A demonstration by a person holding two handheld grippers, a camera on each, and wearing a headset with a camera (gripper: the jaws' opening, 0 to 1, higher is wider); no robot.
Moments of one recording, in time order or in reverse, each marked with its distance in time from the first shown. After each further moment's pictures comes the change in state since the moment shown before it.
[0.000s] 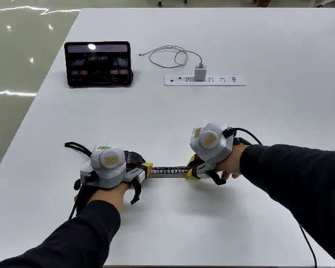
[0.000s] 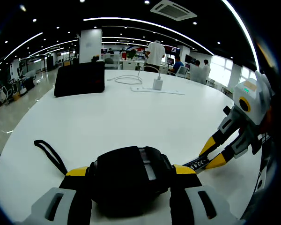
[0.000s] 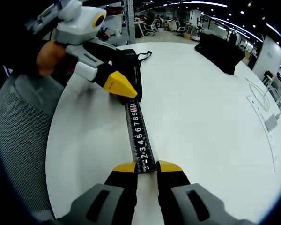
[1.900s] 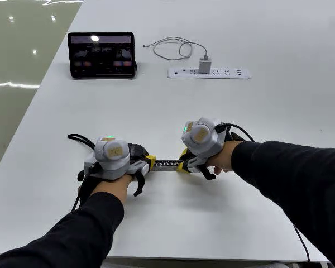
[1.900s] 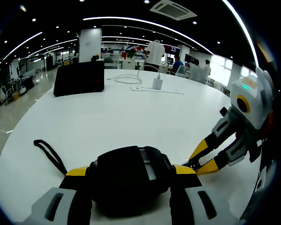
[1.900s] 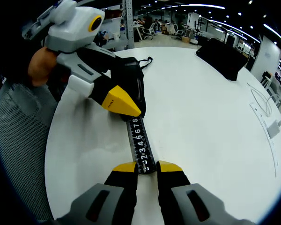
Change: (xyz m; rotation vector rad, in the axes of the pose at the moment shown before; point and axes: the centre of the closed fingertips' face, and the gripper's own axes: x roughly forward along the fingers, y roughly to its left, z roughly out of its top) left arm 0.001 0.001 0.000 -0.001 0.007 -0.003; right arm 0.018 0.007 0.028 0.006 -0.042 -0.013
